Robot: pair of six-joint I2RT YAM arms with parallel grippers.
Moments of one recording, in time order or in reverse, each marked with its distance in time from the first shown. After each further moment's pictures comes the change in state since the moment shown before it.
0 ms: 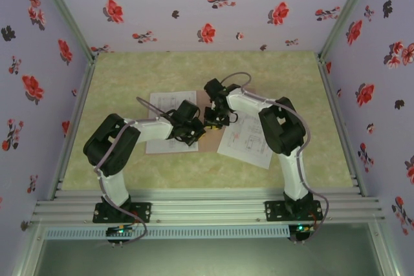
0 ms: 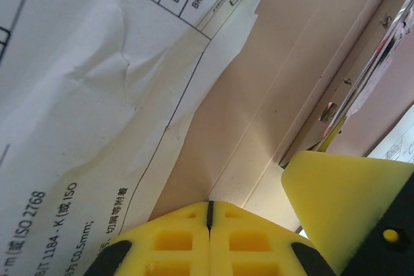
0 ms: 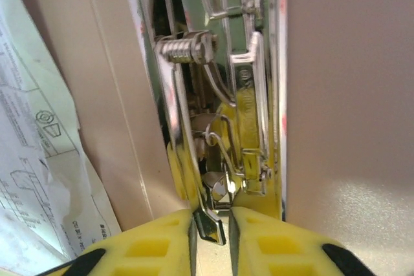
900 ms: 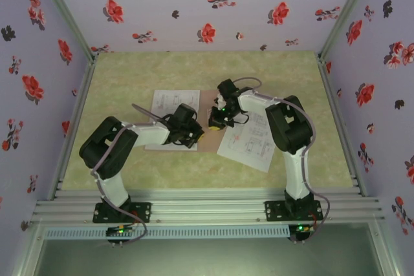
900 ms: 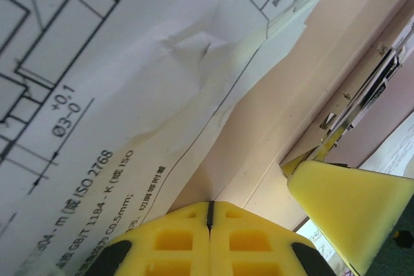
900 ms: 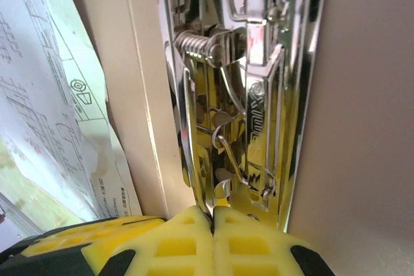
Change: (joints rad) left arm 0.001 -0.043 -0.104 0.125 -0.011 -0.123; right arm -0.112 -0.032 -0.150 0.154 -0.269 -0.104
